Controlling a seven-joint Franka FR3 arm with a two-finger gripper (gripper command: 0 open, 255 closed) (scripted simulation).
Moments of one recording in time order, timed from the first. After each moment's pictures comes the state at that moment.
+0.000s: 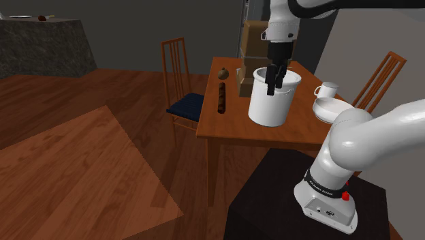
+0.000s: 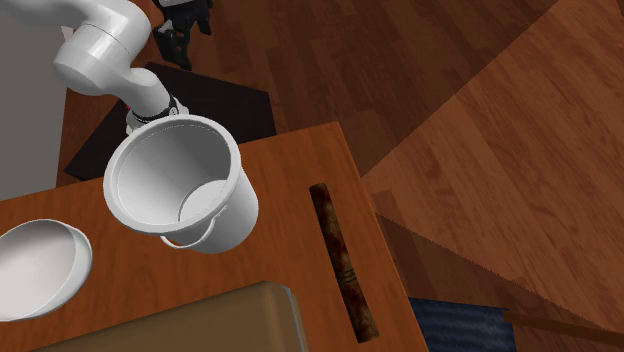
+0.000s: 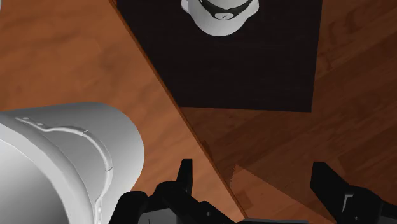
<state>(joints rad) 0.02 -0.82 -0.06 -2.44 0.01 1.48 -0.06</state>
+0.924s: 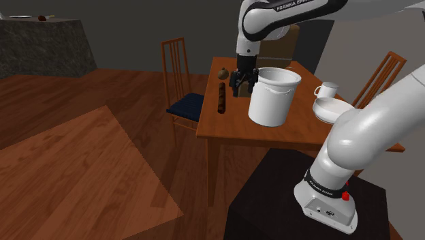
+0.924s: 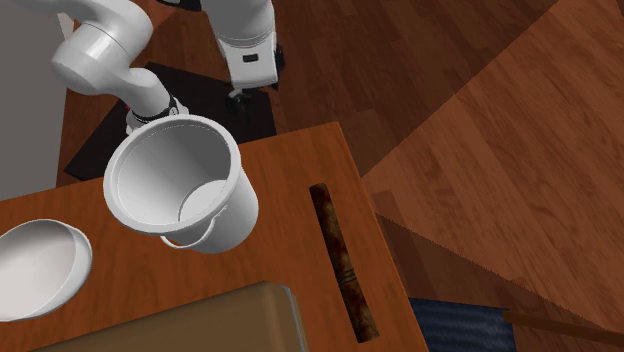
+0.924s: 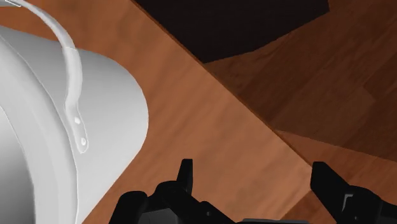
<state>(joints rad) -0.05 -0.41 -0.08 -2.33 0.05 1.83 0.11</state>
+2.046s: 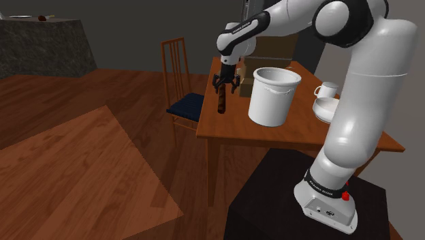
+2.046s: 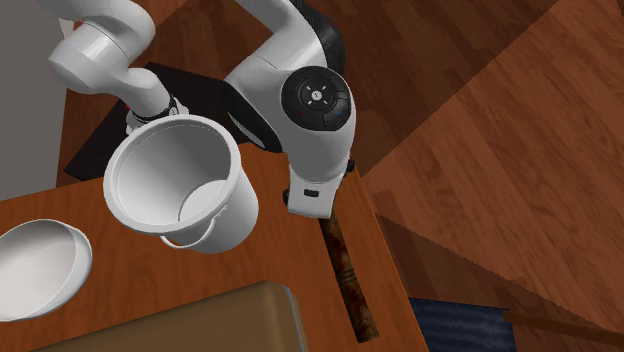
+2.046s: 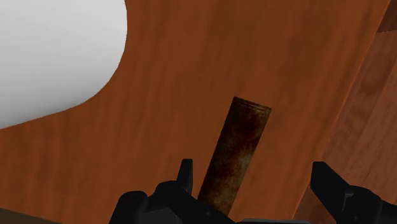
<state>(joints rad) -0.14 0.18 -0.17 -1.93 0.15 2.07 0.27</state>
